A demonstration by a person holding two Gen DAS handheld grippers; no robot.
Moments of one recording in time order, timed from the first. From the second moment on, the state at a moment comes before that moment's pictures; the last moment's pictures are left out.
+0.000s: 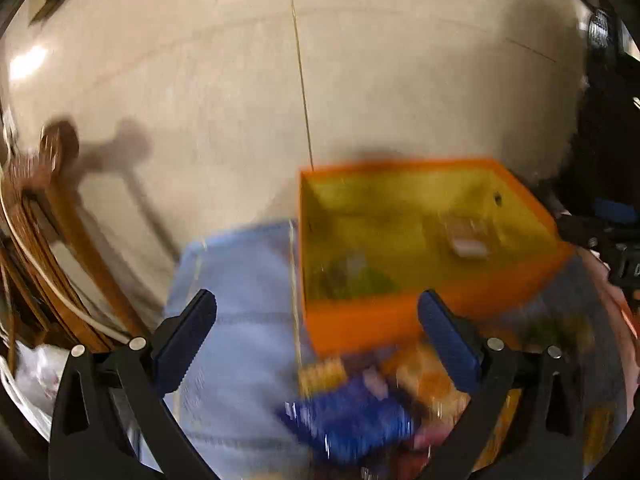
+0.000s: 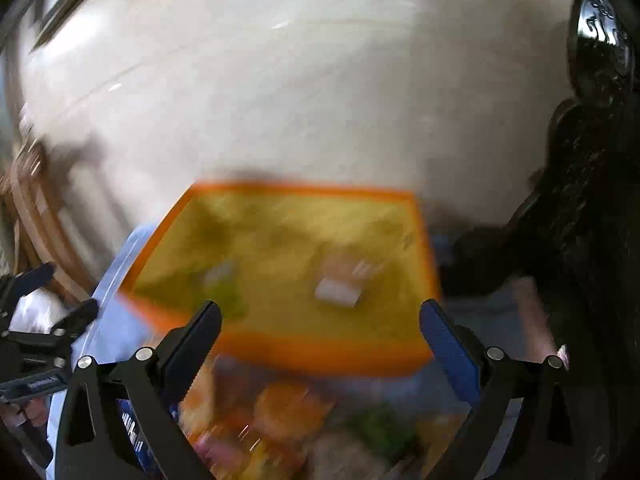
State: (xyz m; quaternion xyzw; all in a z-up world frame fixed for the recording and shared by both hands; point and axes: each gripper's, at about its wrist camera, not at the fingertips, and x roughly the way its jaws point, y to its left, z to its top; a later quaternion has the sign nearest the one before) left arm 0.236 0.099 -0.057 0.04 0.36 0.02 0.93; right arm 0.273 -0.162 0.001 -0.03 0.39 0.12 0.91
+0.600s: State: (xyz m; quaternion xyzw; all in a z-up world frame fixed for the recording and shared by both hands) left arm 0.226 0.072 -0.186 0.12 0.42 -0.07 0.90; right arm 0.272 -0.053 -0.135 -0.13 0.51 0.25 0.81
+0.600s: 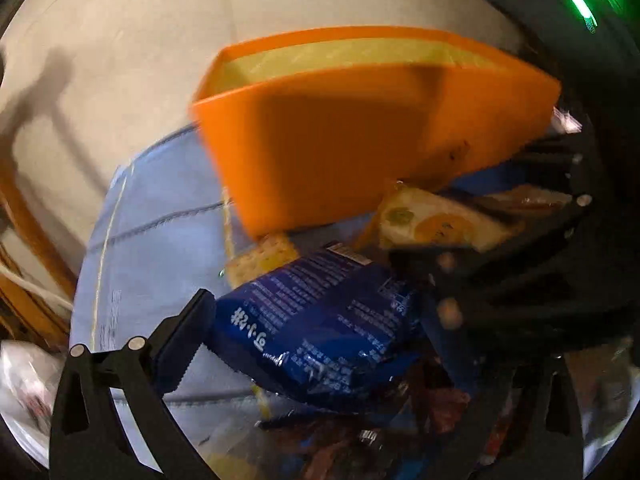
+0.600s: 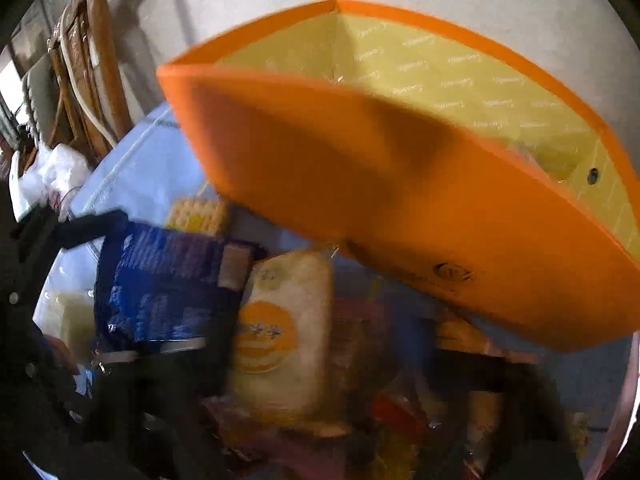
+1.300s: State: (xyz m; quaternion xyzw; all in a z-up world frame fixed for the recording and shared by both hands) left arm 0.213 0.062 -0.154 0.12 0.44 -0.08 0.89; right arm 0.216 -0.179 -0.031 0.02 0.44 0.18 0.88
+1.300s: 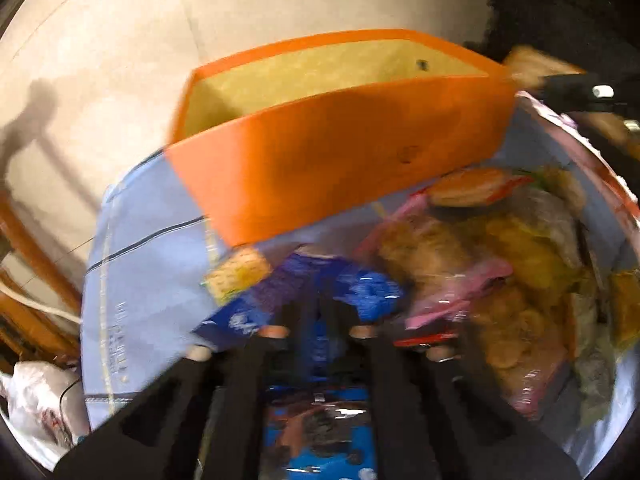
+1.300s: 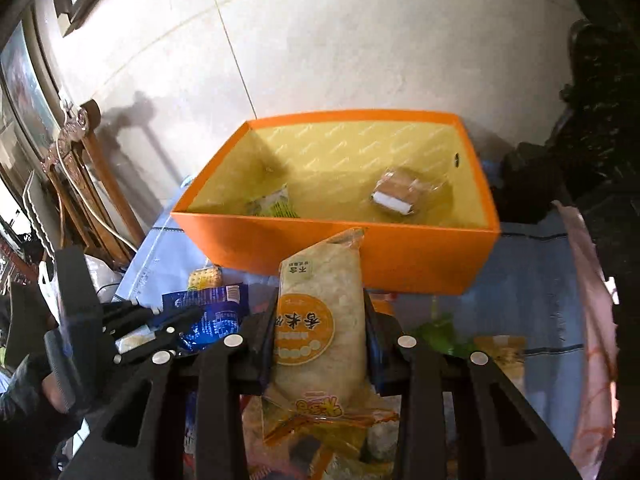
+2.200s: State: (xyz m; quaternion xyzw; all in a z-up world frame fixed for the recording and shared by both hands) left arm 0.218 0.091 -0.165 0.06 0.48 -0.09 0.87; right arm 0.170 -0.217 0.004 0.04 0.42 0.19 0.89
